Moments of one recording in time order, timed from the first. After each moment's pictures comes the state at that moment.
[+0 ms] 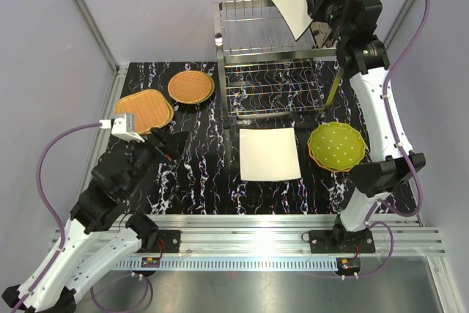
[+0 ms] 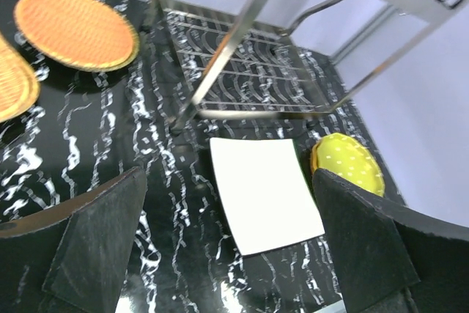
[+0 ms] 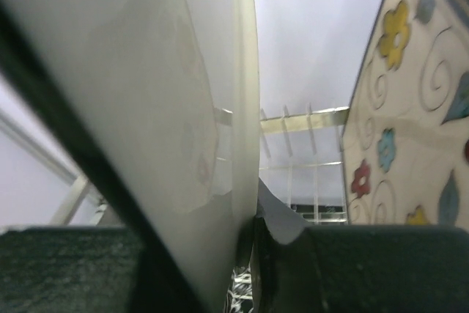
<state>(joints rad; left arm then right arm) -0.62 0.47 0.79 -0.40 -0.26 -0.56 0.23 1.77 2.19 -0.28 0.02 0.30</state>
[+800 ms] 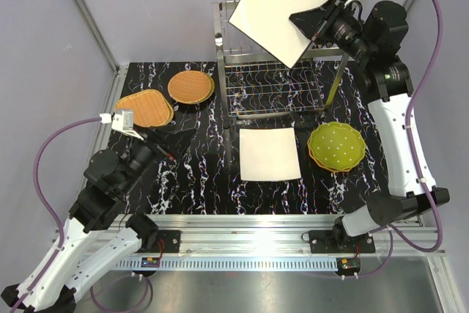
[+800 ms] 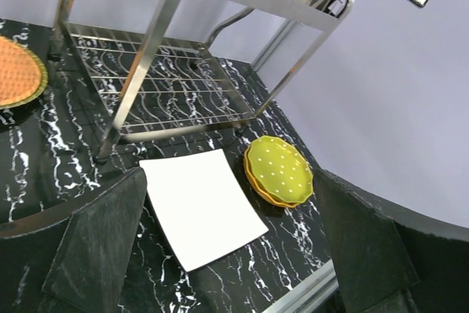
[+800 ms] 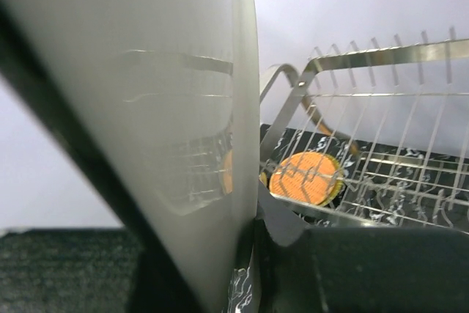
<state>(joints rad) -0.62 0.48 0.81 -0.26 -0.07 -0.58 0.23 1.52 2.00 -0.34 -0.40 0.58</state>
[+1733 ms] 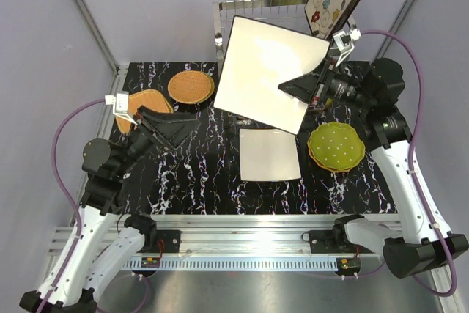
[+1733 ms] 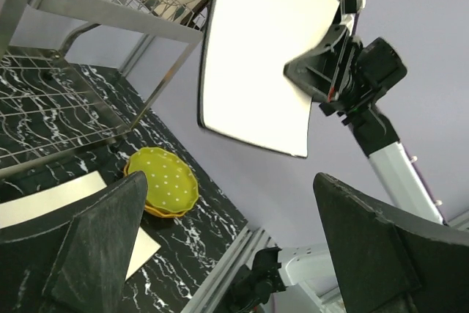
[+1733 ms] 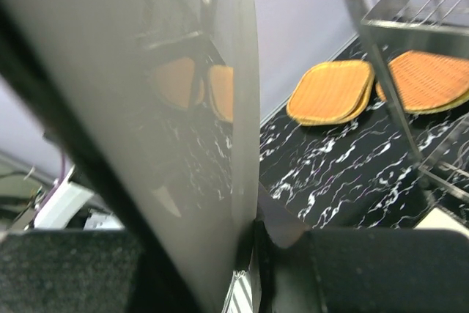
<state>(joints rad) -0.36 0.60 0.81 0.10 0.47 -0.90 0.24 1.14 1.39 -0.14 -0.84 0.69</state>
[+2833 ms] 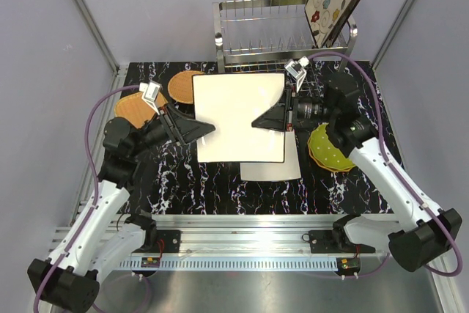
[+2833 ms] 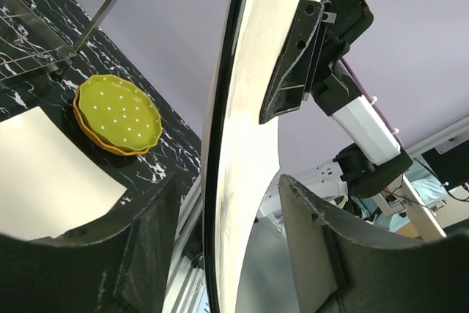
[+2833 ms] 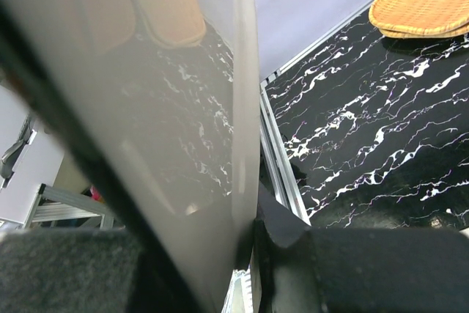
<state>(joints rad) -0.31 0.81 0.77 0.26 0.81 -1.01 0.45 1.18 1.19 -0.06 -0.99 0.63</state>
